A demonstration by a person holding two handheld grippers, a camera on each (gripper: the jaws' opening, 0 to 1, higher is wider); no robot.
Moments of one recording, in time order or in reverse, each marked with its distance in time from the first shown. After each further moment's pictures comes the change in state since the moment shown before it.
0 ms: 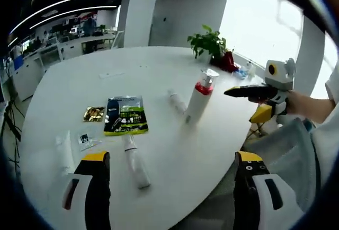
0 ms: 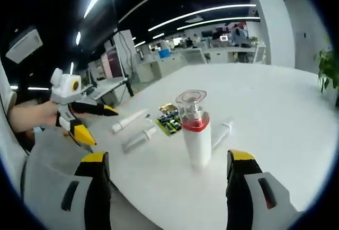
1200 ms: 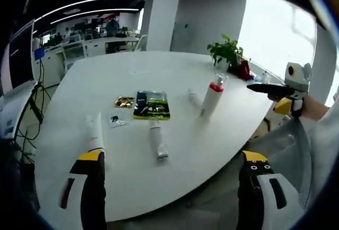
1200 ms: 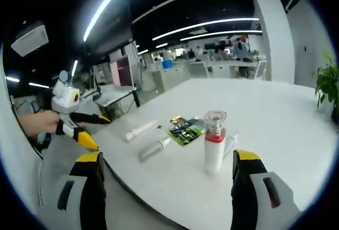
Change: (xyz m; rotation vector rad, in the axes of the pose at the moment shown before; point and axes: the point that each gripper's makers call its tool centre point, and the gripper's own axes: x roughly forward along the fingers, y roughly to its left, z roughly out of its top) left arm -0.069 0.019 -0.031 -0.085 -0.054 0.153; right arm -0.031 0.049 0.022 -0.063 -0.083 -0.009
